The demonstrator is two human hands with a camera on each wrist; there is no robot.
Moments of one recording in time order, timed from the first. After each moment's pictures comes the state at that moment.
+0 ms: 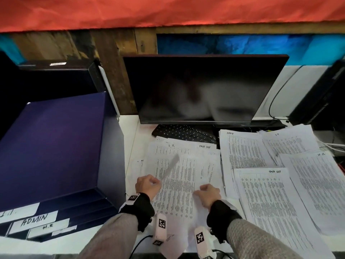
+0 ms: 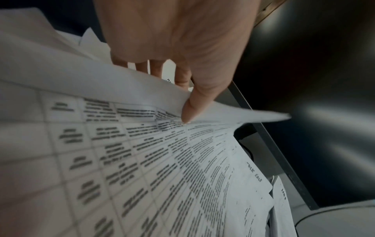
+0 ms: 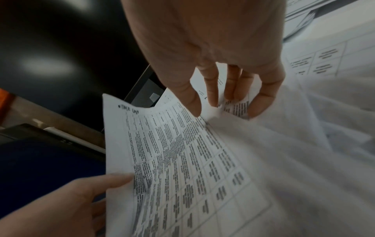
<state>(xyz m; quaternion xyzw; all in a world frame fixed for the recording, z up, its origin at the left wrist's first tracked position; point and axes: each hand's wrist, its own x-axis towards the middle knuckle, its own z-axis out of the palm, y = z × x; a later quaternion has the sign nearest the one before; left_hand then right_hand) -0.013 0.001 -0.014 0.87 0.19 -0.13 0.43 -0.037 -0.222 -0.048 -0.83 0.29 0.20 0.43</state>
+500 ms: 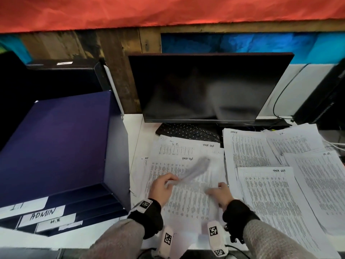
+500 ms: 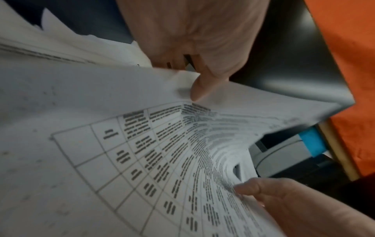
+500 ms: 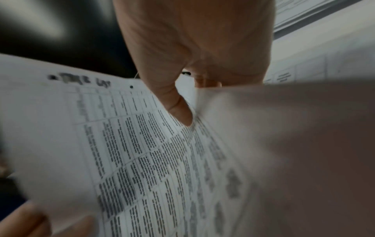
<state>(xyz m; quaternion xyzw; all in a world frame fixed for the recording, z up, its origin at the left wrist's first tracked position) -0.041 -0.024 -0.002 0.85 -0.01 -0.08 0.52 -0.045 -0.247 -0.032 -0.73 0.31 0.17 0.59</state>
